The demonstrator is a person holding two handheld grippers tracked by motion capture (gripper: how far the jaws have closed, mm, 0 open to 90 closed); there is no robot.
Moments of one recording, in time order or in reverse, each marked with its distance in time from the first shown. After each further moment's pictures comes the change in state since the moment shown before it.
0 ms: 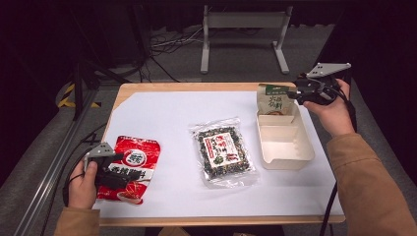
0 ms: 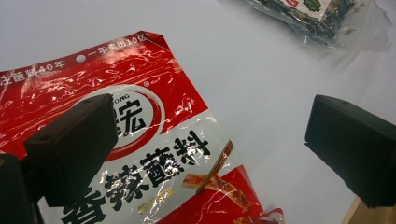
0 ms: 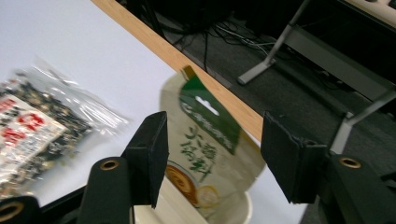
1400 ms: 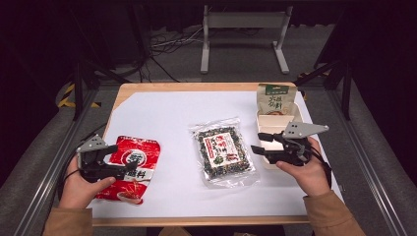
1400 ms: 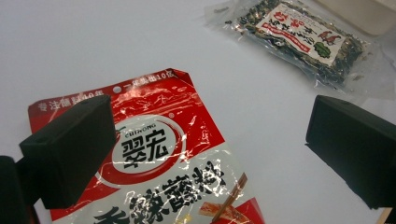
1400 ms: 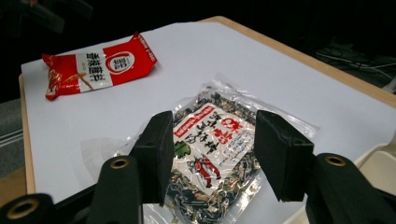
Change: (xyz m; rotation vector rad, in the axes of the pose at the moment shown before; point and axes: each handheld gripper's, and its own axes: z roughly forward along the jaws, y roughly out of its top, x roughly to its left) left arm 0.007 0.010 -0.013 -0.117 0.060 -0.046; right arm 0.157 -0.047 -0.016 -0.167 0.358 0.096
